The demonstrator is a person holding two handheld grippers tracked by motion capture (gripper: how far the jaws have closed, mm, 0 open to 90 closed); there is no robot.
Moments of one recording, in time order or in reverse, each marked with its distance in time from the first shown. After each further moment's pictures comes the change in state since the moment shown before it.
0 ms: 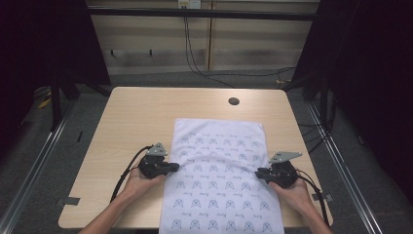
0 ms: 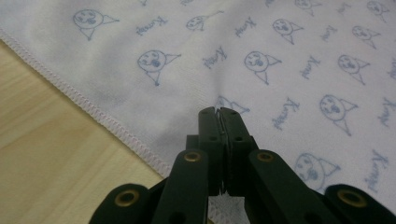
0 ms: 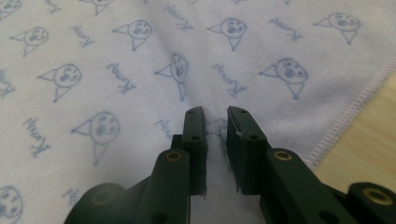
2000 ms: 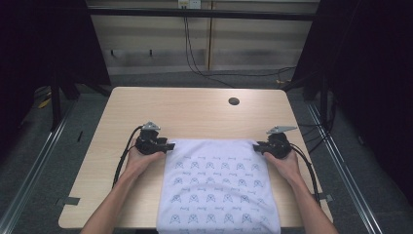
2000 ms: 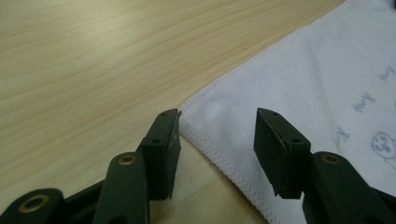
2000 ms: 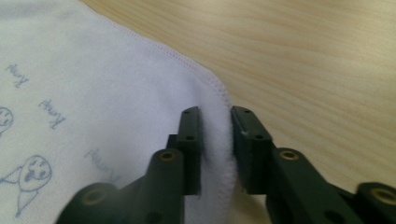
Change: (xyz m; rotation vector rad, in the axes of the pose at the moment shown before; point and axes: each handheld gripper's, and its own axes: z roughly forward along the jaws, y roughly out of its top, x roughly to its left) left arm 0.071 0.026 0.010 -0.050 0.197 -0.164; right arm -0.073 0.046 0.047 -0.066 -0.061 0.110
